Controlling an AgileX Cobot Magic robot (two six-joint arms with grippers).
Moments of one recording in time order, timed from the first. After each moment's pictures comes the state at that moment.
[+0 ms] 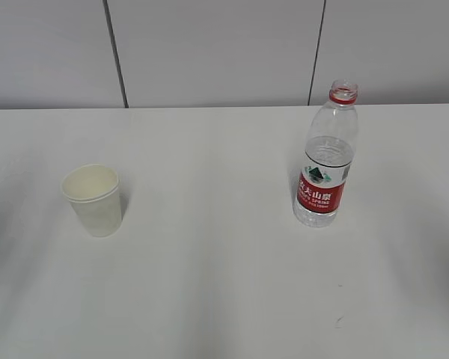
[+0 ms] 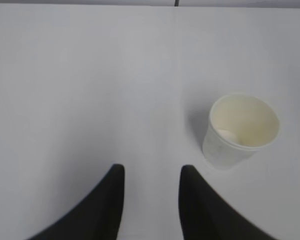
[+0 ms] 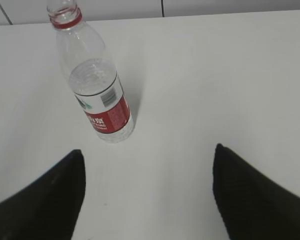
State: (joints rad) left arm -0.05 0.91 -0.51 -0.02 0.28 0.00; right arm 0.12 0.64 -0.50 0.01 0.46 0.10
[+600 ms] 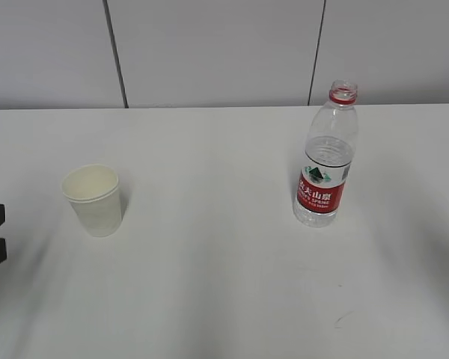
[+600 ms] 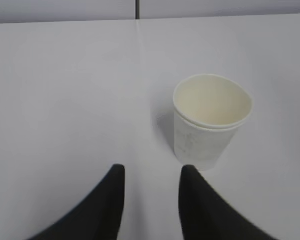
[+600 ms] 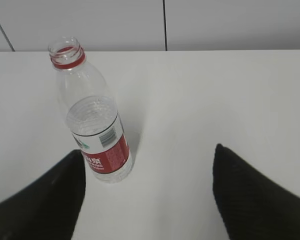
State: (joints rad) left arm -0.22 1.13 -0.16 -0.05 -0.45 0.00; right arm 0.12 0.79 -0.49 -0.03 0.19 0.10
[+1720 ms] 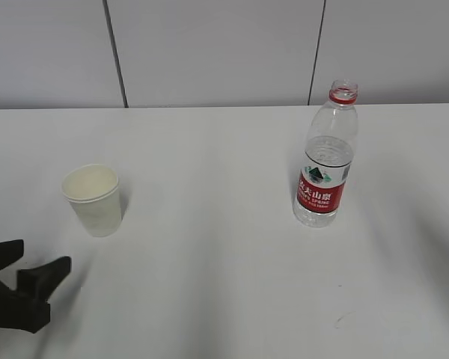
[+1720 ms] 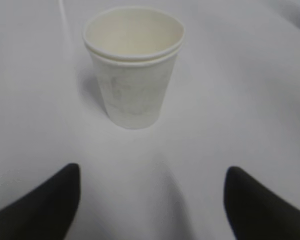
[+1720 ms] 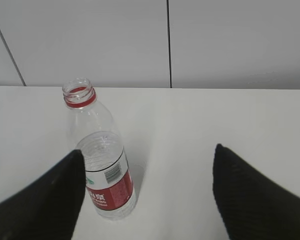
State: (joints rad) left arm -0.22 1.69 -0.04 0.22 -1.14 -0.07; right arm 0.12 0.79 -0.46 -0.04 0.01 0.10
